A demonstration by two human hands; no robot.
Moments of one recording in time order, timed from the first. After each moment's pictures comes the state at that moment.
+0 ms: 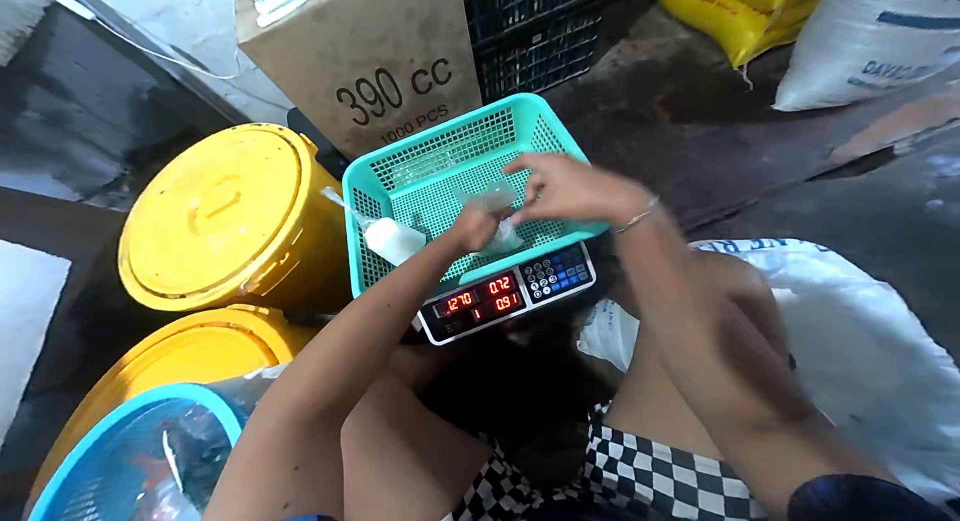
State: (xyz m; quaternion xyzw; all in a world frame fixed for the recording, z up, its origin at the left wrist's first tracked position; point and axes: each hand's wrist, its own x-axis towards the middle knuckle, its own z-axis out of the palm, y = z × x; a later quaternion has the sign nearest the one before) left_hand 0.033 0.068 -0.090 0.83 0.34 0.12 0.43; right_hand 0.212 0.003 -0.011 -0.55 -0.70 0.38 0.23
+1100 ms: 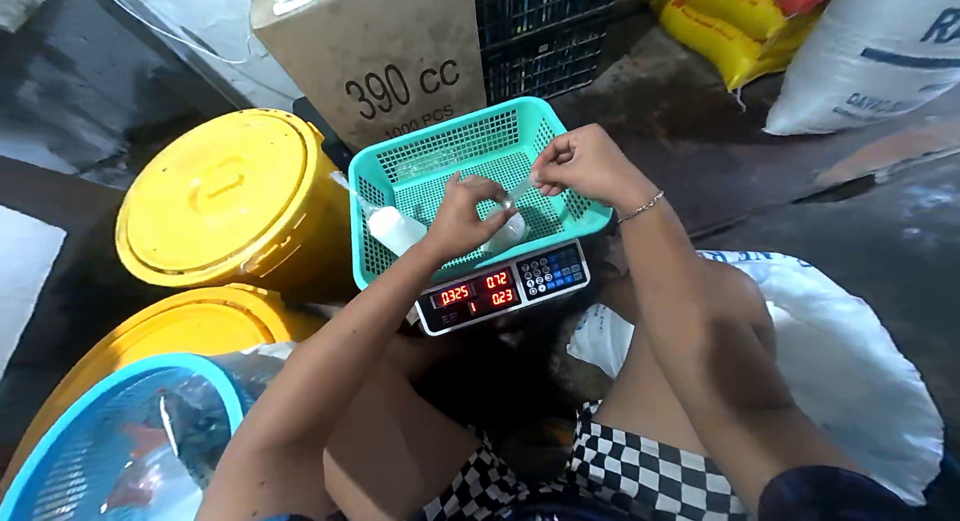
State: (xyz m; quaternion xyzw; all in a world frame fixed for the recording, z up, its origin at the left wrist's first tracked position) left_hand 0.007 0.048 -0.066 0.89 0.25 0.31 0.25; right_hand 0.230 0.011 -0.016 -0.59 -0.59 0.40 0.38
